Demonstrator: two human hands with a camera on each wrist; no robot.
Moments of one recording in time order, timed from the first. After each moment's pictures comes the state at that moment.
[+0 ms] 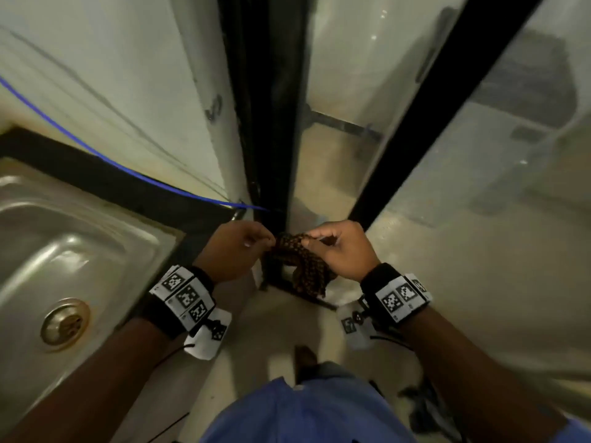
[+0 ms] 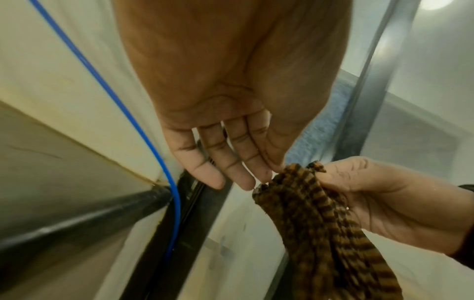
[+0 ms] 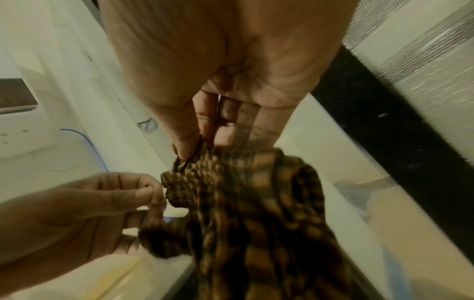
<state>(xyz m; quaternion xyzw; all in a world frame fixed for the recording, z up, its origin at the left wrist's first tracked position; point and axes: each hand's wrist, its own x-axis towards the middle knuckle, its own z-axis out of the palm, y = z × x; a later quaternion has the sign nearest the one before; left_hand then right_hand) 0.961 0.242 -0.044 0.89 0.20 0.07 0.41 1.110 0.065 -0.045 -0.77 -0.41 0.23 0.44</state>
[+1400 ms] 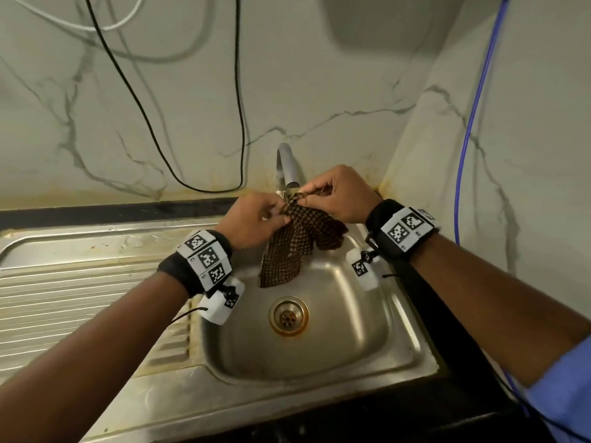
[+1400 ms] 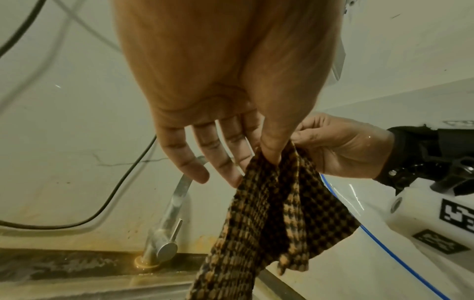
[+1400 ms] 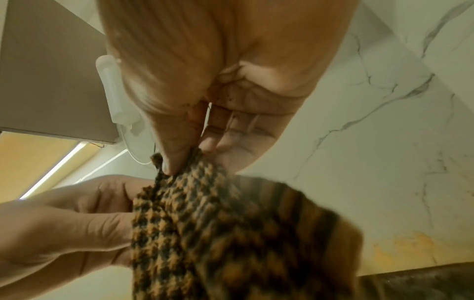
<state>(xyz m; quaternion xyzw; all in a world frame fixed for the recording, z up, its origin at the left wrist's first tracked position) 0.555 0.448 0.071 0.74 0.54 0.30 0.26 0.757 0.509 0.109 -0.38 -0.85 0.26 0.27</state>
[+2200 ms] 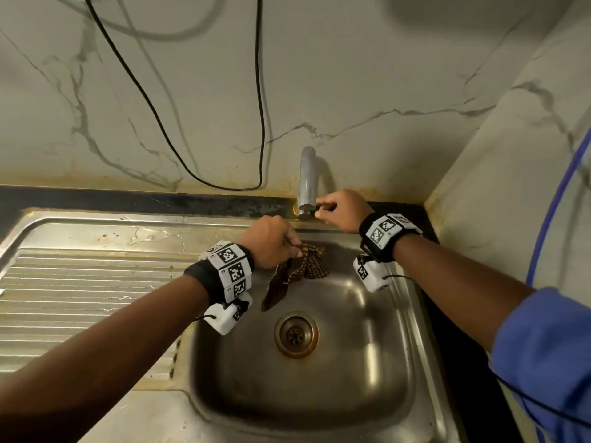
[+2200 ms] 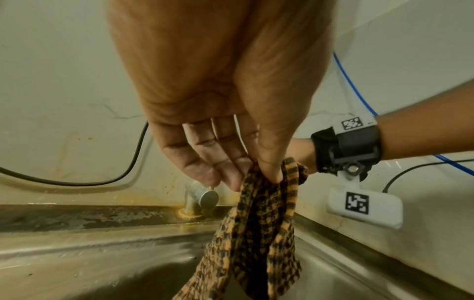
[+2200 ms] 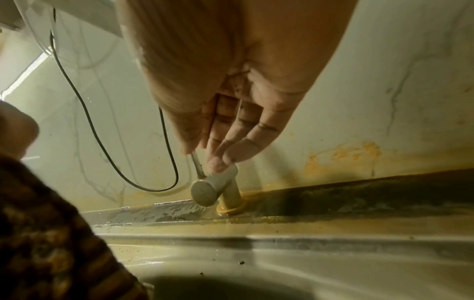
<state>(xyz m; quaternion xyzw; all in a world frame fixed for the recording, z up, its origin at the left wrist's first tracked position) 0.572 0.517 0.025 0.69 0.65 0.14 0.27 0.739 0.642 0.013 -0.43 -0.85 0.27 0.11</state>
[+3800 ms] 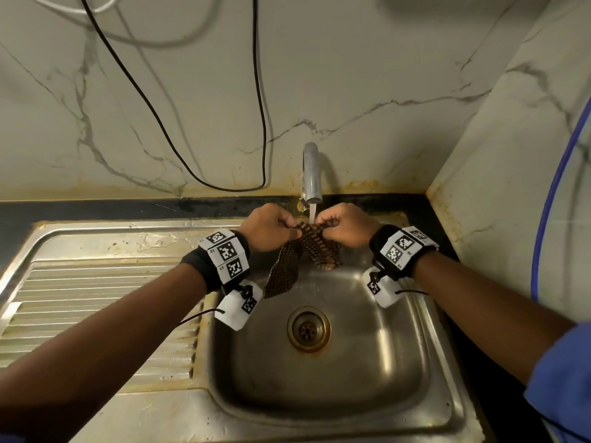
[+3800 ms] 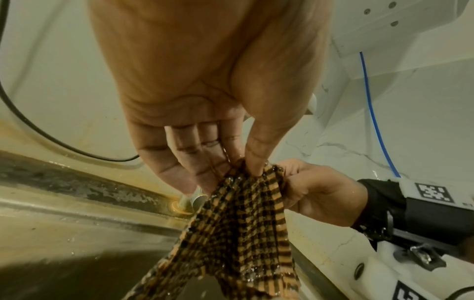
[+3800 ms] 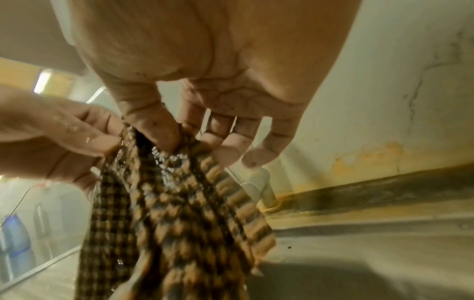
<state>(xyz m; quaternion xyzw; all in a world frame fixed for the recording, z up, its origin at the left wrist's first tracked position) 0.551 0.521 0.033 0.63 0.67 0.19 0.34 0.744 0.602 0.004 -0.36 -0.86 0.34 0.10</state>
